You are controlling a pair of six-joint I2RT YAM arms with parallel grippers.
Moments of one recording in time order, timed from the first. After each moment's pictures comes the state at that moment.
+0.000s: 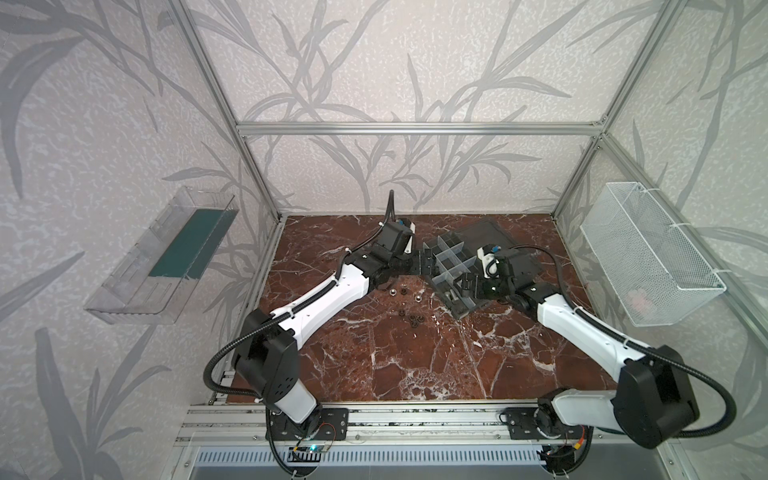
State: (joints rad) left arm -0.59 1.58 1.28 -0.38 0.09 -0.56; right arm 0.43 1.36 0.90 -0.33 -0.18 0.42
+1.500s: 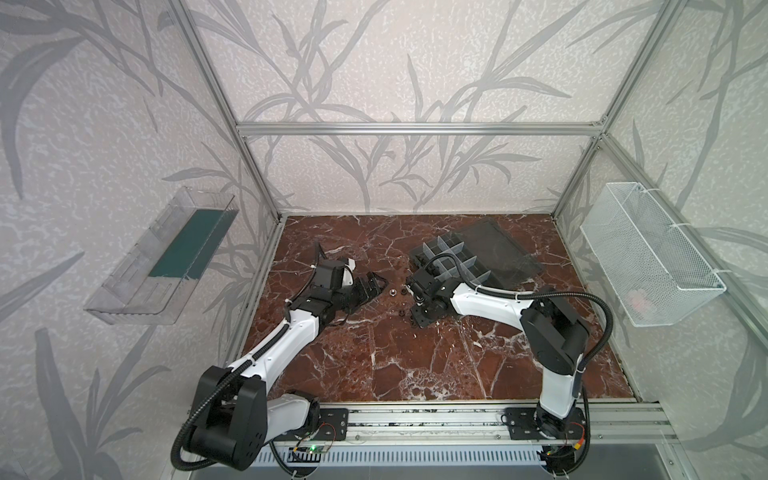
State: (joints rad) left arm -0.25 1.24 0.71 -0.18 0.47 -0.82; right arm 0.84 1.91 1.28 -0.58 0.05 0.30
